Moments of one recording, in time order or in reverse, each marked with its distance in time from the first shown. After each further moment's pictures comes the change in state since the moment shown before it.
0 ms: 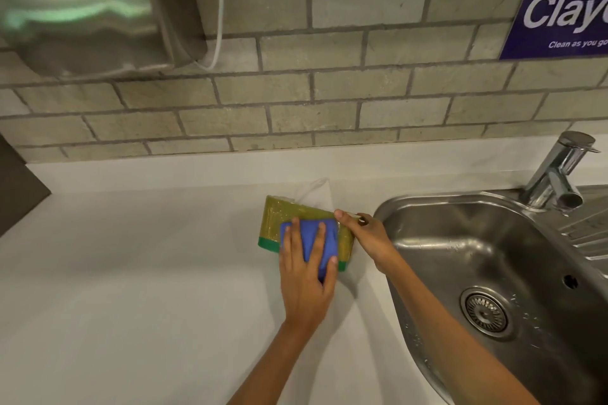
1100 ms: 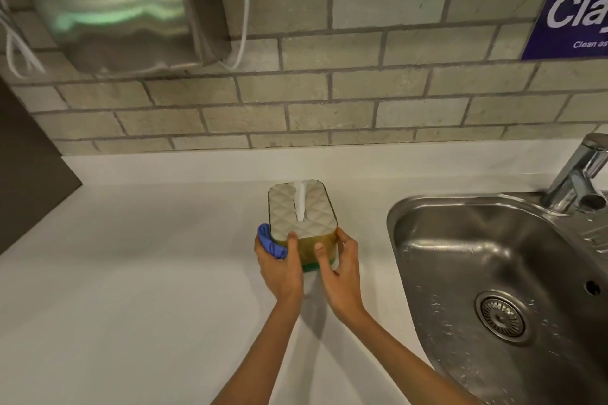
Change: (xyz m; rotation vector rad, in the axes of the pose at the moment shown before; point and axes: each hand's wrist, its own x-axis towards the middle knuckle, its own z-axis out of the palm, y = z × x) left_hand 0.016 -0.021 -0.026 -0.689 0.250 -0.967; right_hand -0.081 0.031 0.081 0.096 0.097 -0.326
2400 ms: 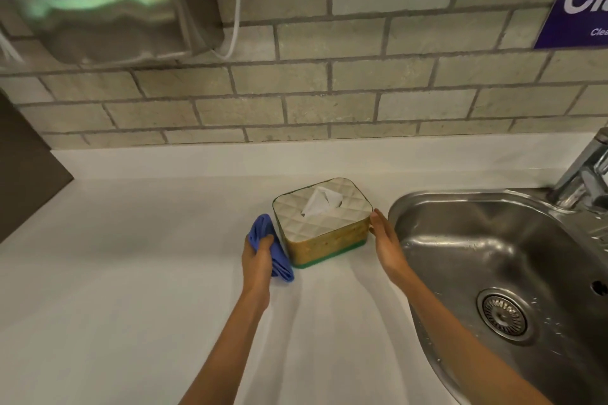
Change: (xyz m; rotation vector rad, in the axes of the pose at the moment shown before) left_hand 0.041 0.008 -0.028 -0.038 -0.206 -0.174; right_hand 0.087 0.030 -0.073 -0.111 -0.056 0.311
